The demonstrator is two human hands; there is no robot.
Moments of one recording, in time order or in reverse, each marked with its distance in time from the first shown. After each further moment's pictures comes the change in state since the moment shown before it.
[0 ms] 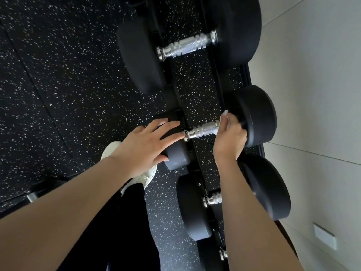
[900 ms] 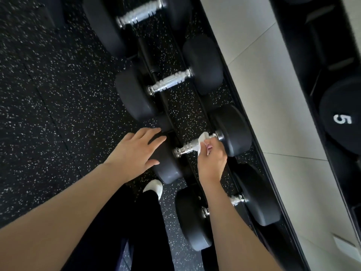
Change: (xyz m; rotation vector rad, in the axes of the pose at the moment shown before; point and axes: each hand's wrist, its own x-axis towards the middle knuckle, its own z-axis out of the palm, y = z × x) left_hand 0.009 0.002 -0.059 0.196 0.001 -0.056; right_hand -0.035 -0.007 -0.028 0.311 0.014 -0.037
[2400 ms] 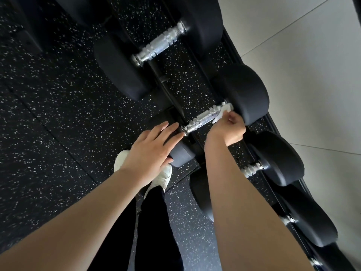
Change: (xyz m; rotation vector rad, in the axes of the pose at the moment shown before) left_hand 0.085 -0.158 -0.028 -0.070 -0.050 0.143; right_hand 0.141 -0.156 0.128 0.411 0.542 0.782
